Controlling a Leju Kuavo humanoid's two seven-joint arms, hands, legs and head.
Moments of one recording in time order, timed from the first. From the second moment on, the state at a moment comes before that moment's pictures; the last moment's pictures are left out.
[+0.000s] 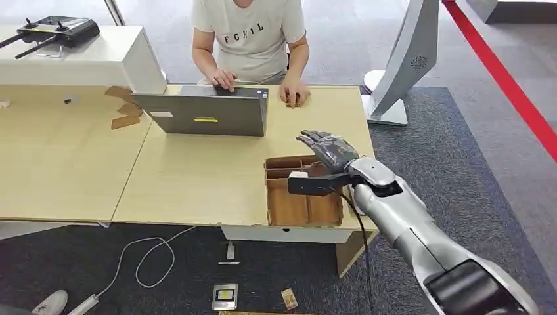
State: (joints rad) left arm -0.21 0.20 -1.12 -0.17 1.18 0.08 0.13; right arm -0.86 -0.13 0.83 -0.59 0.96 -0.01 -0.25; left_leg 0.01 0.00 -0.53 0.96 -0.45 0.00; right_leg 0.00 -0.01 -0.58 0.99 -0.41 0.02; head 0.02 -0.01
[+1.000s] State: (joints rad) left arm -0.45 0.23 -1.08 -0.18 1.20 0.15 0.24; right arm -0.98 -0.08 0.82 -0.54 1.05 0.03 -0.27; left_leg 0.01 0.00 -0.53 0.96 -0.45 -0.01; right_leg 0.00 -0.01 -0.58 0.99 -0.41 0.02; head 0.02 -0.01
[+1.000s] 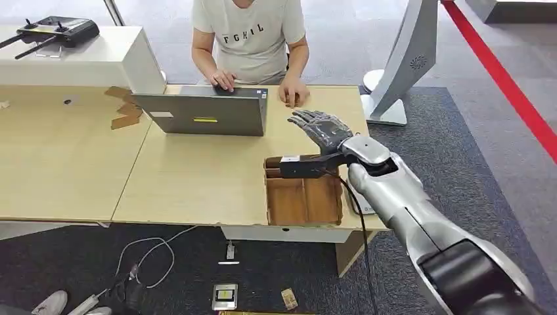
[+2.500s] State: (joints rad) left arm -0.55 0.27 -0.90 -0.20 0.99 0.18 0.29; right arm -0.97 -0.12 0.80 -0.55 1.08 0.16 -0.28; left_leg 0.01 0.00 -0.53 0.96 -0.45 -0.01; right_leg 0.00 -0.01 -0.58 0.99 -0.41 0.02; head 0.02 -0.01
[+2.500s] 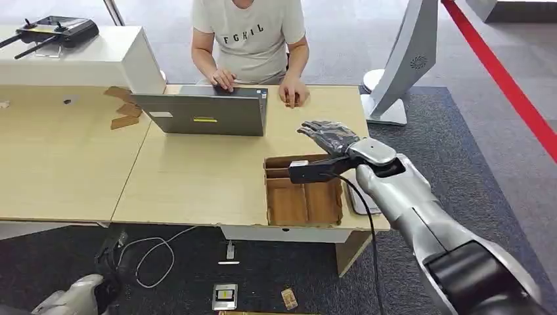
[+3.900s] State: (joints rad) left arm -0.54 0.30 -0.82 -0.20 0.94 0.17 0.31; right arm -0.91 -0.22 0.80 -0.77 1.05 0.28 -0.27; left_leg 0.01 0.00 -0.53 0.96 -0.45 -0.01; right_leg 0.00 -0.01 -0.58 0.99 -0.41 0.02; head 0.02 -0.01
